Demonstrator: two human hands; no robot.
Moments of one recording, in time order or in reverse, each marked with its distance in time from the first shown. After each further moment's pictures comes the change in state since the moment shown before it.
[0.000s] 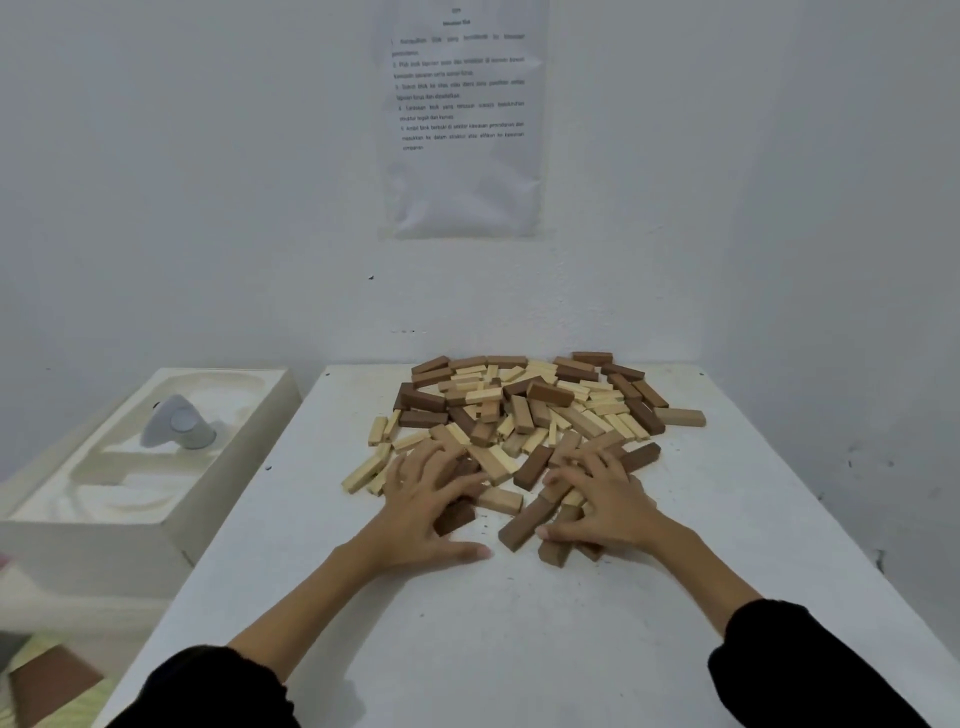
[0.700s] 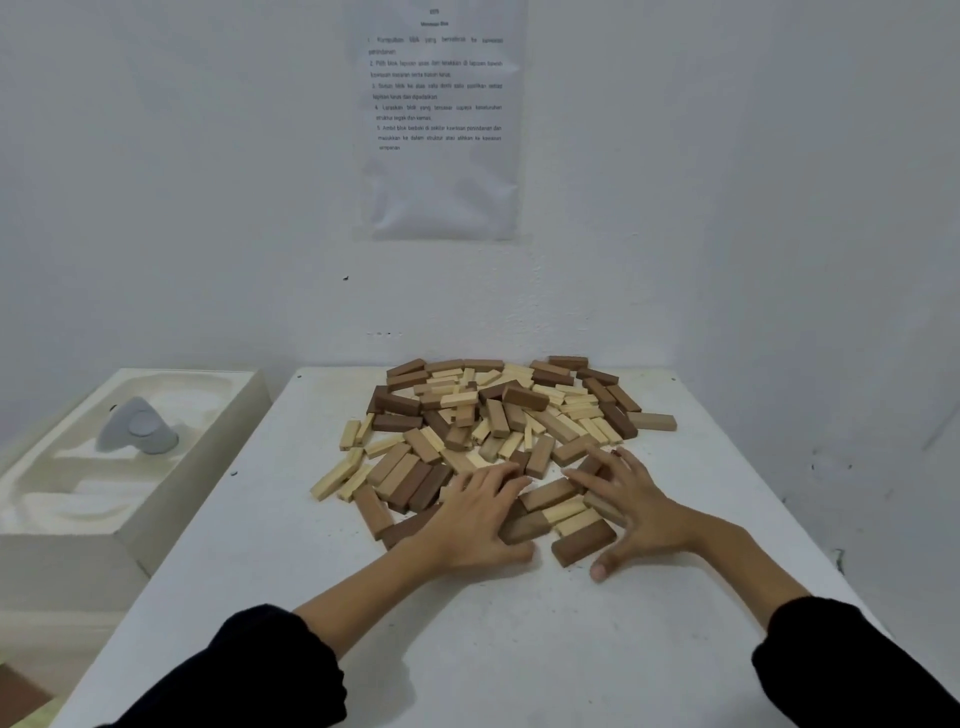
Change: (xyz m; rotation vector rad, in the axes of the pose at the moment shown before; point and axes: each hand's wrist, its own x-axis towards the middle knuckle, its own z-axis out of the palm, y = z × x) left_hand 0.050 0.066 0.023 0.005 -0.073 0.100; right_hand -0.017 0.070 -0.021 0.021 -0.147 -0.140
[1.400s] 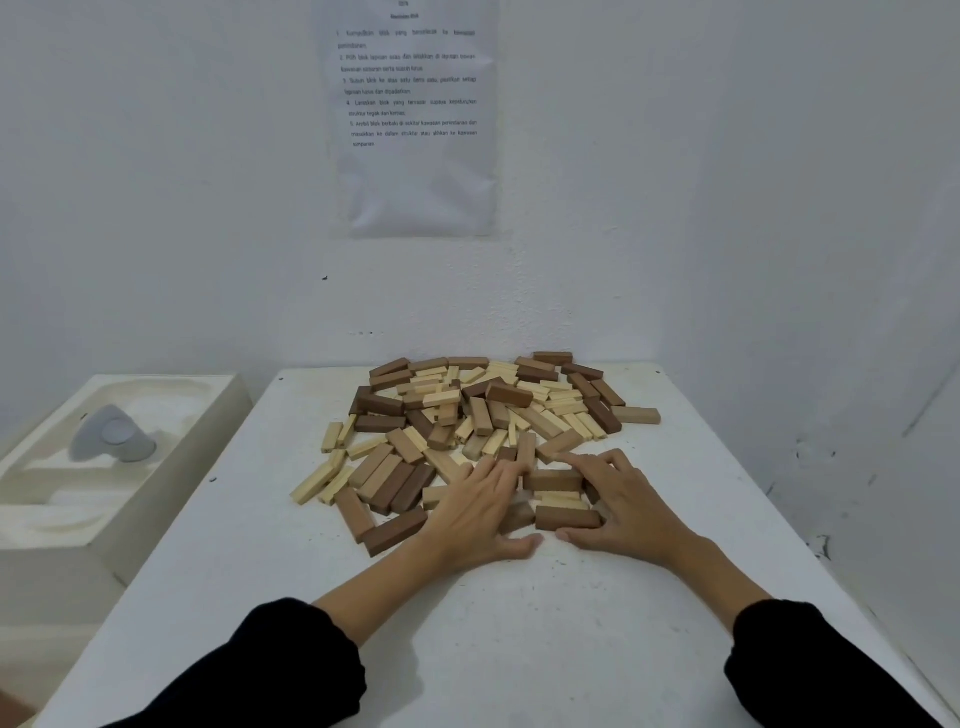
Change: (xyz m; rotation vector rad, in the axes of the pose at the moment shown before) left_hand 0.018 0.011 0.012 0.165 0.209 0.112; right_hand -0.006 -0.009 0.014 -0.026 0.422 -0.074
